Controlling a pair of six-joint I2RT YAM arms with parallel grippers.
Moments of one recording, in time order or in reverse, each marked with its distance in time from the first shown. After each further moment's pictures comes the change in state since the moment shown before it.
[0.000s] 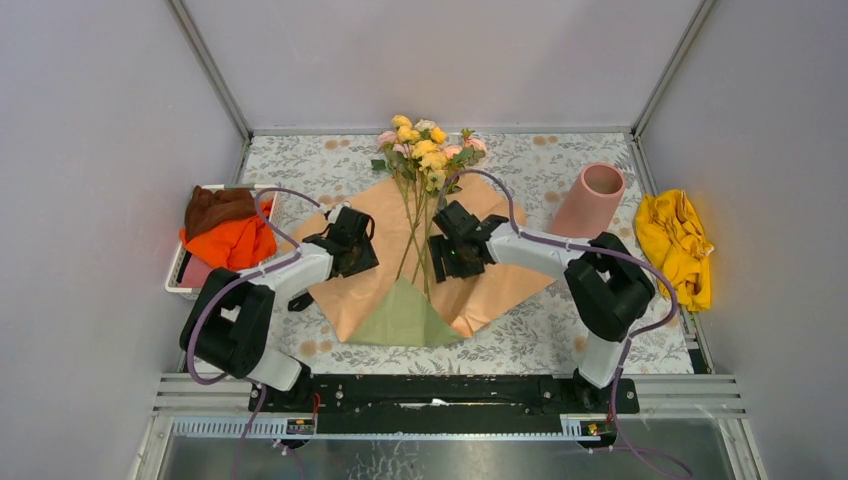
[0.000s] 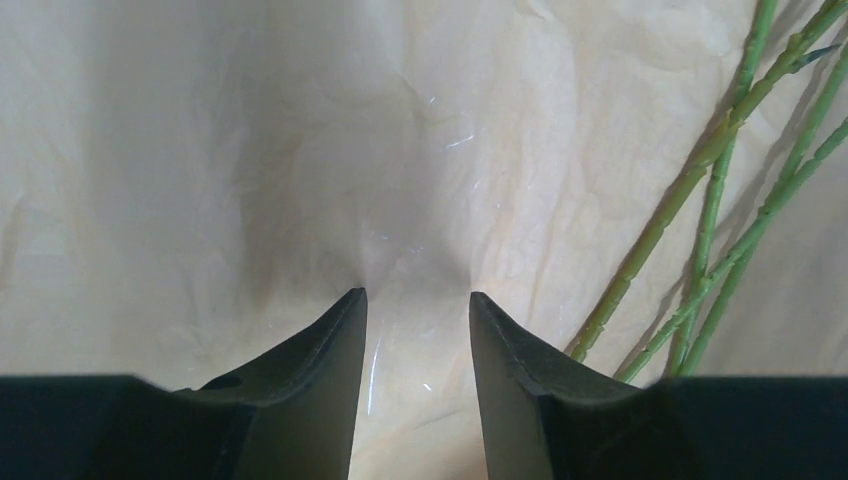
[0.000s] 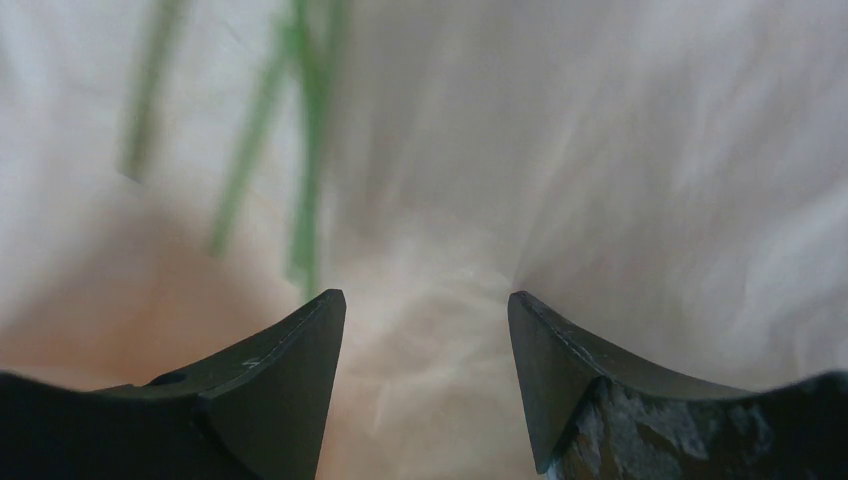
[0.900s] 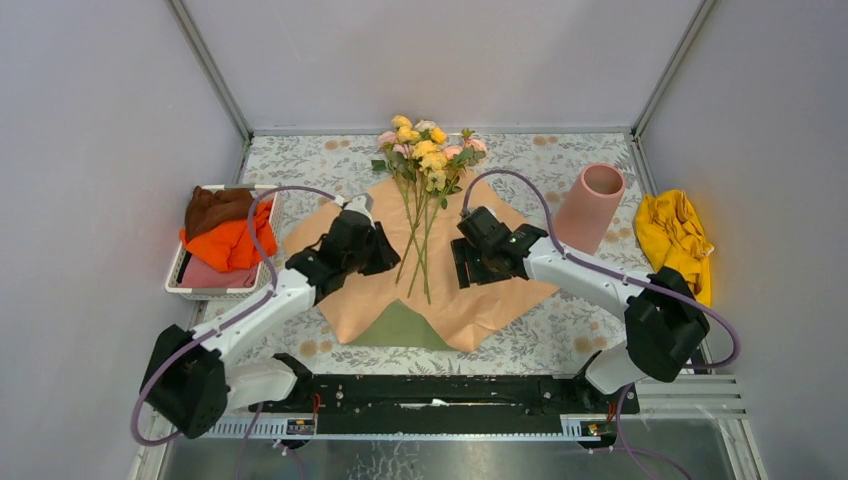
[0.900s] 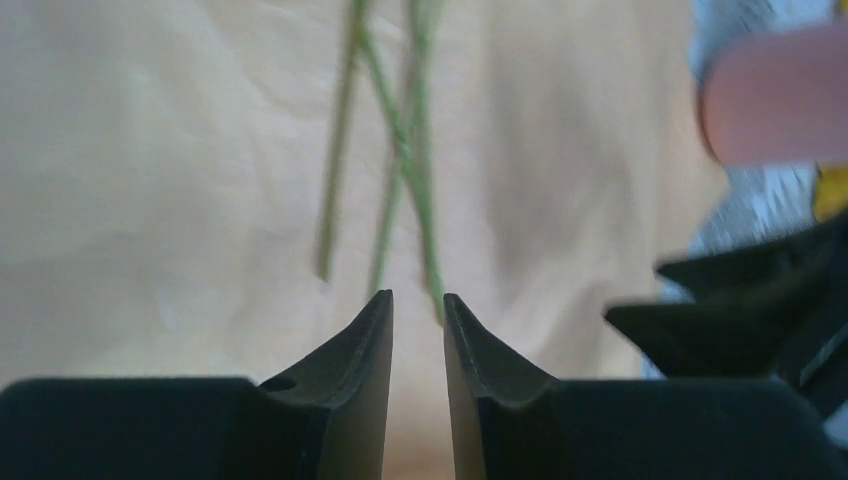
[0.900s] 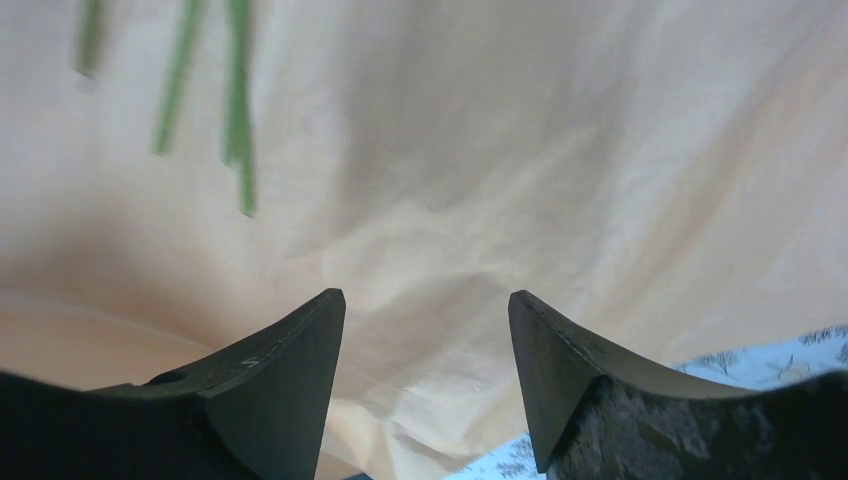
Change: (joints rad) left arm -0.111 -0.277 -0.010 0.024 0.190 0.028; right arm 0.002 -0.322 -0.247 -0.117 0.101 0.010
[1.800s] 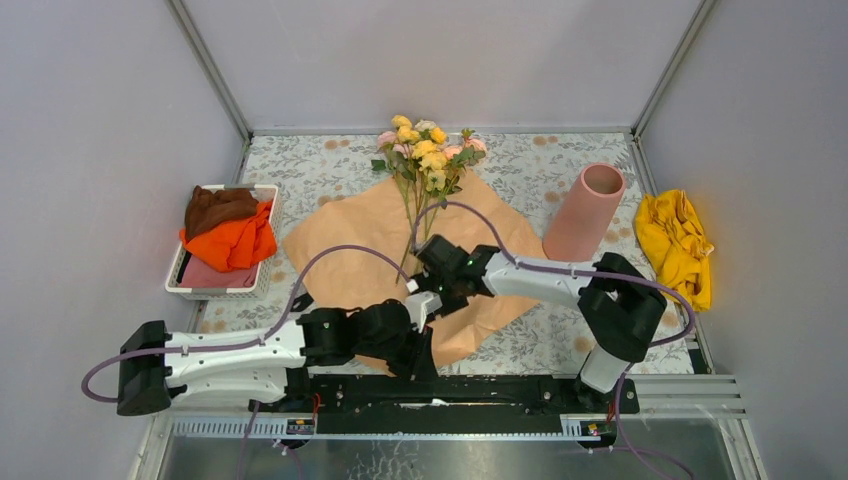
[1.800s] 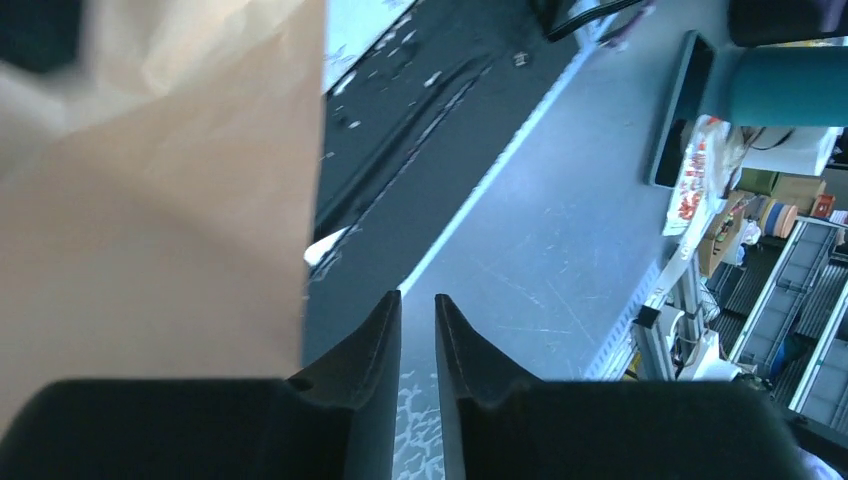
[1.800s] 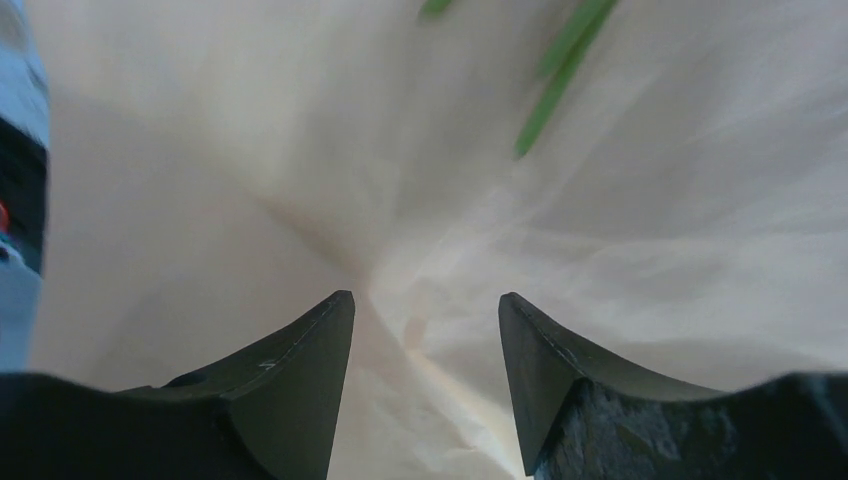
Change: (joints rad) left arm -0.751 -0.228 -0.171 -0.068 0.220 -0.190; right arm 0.167 0.189 0.096 0.130 -0.257 -0.006
